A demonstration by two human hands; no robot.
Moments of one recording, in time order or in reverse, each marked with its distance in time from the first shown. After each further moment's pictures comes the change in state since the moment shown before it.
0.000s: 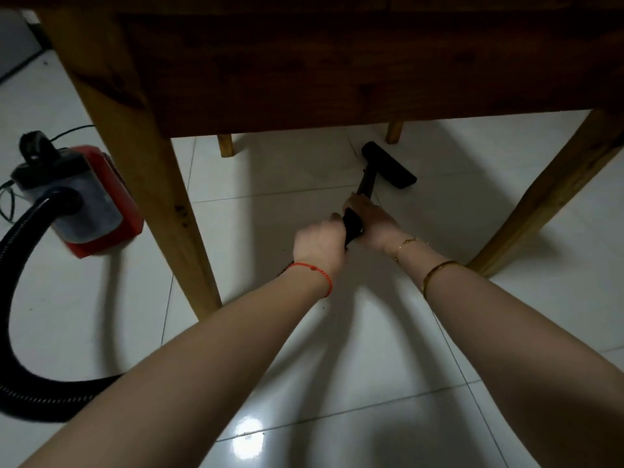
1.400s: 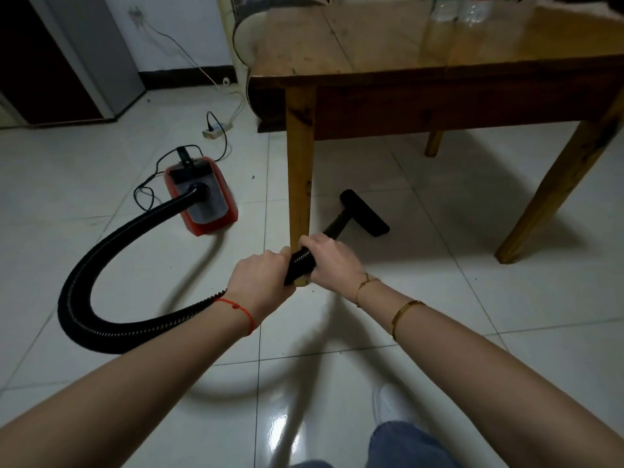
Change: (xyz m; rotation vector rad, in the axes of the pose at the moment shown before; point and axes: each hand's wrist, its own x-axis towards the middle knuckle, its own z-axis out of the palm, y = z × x) left_hand -0.259 -0.157 -0.113 0.203 -0.008 -0.051; right_hand -0.164 -0.265 0.055 -0.048 0.133 -0.289
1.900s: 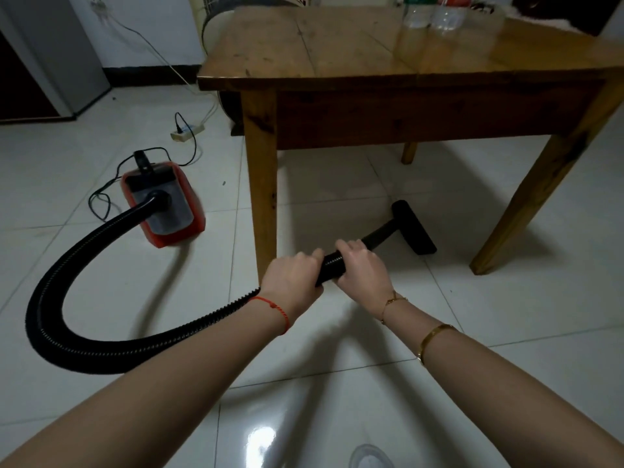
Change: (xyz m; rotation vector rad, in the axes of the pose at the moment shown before) left_hand 0.074 0.079 0.016 -0.070 0.022 0.172; right_hand -0.018 0.102 -0.011 -0.095 0.152 0.228
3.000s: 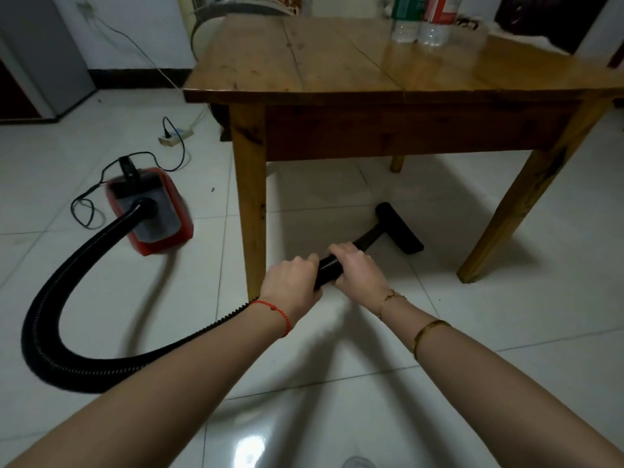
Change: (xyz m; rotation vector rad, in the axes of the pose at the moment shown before) left_hand 0.020 0.009 0.003 -0.055 0.010 -0.019; right_hand 0.018 0.022 -0.008 0.068 -0.086 -0.027
